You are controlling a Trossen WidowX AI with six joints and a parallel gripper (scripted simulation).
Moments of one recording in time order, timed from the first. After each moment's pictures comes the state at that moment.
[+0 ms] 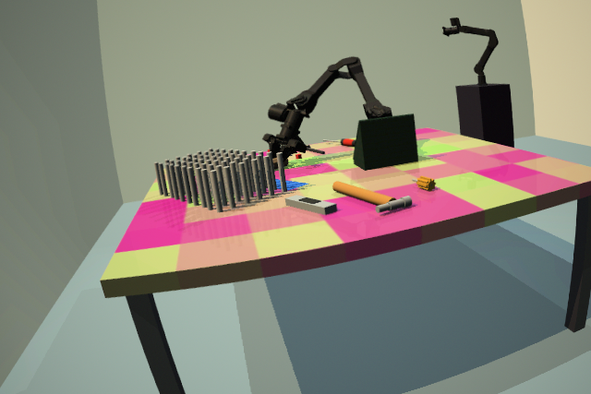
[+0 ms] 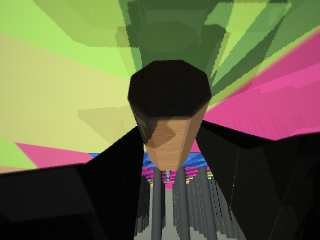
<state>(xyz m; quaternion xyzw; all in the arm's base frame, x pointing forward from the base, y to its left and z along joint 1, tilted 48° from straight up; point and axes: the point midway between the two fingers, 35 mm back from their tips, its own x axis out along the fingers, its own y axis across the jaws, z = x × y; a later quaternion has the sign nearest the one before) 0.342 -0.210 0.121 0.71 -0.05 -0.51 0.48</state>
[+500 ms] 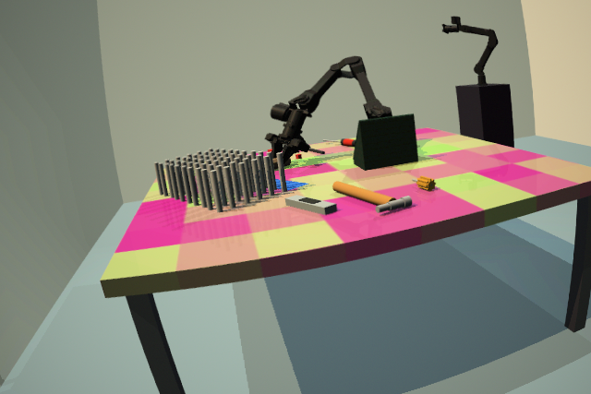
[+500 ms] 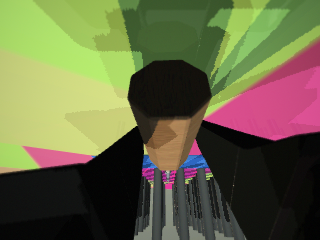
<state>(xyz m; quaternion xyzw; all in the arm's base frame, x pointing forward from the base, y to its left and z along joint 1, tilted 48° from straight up) 0.332 -0.212 0.125 0.71 -0.05 -0.51 0.48</state>
